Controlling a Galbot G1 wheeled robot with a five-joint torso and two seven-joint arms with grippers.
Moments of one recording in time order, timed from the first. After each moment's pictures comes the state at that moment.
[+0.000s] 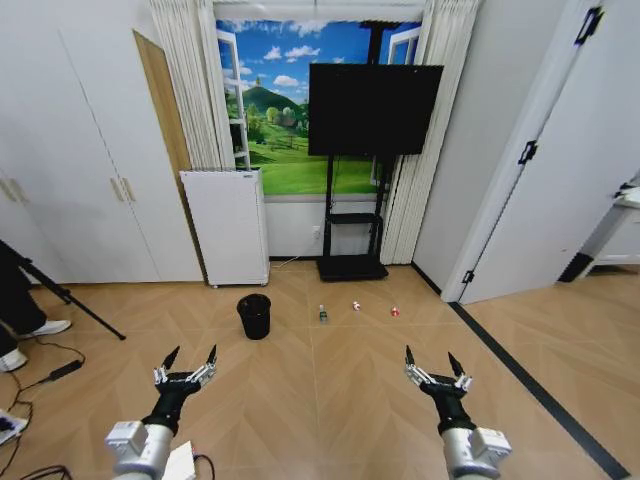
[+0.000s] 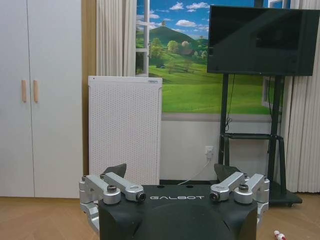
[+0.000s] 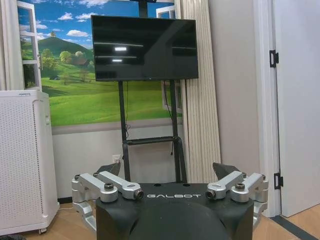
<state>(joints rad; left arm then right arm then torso) 1.76 -1.44 -0.79 -2.30 -0.28 0.12 0.10 -1.80 1.47 0.65 2.26 0.21 0.03 0.14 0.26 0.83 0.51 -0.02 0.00</state>
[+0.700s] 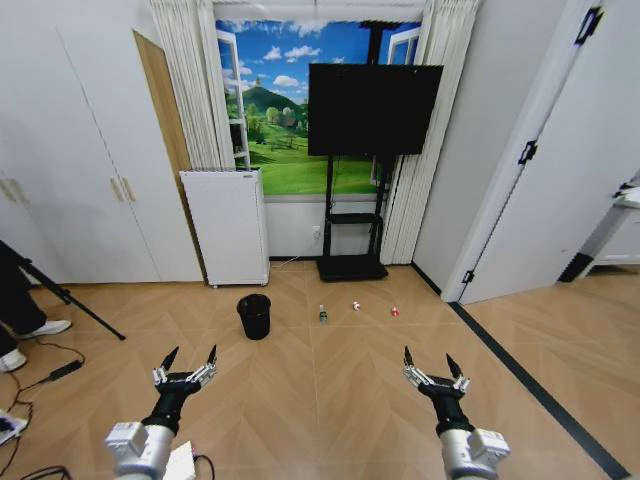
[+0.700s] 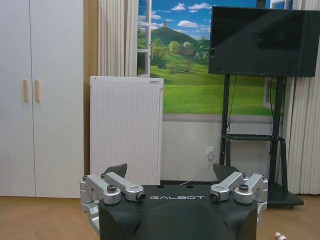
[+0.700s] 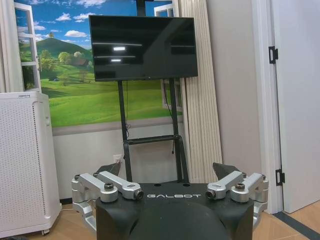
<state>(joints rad) 1.77 -1.45 -0.79 -2.30 -0.28 0.12 0.09 -1.80 1.47 0.64 2.25 0.22 0.03 0.14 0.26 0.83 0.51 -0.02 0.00</state>
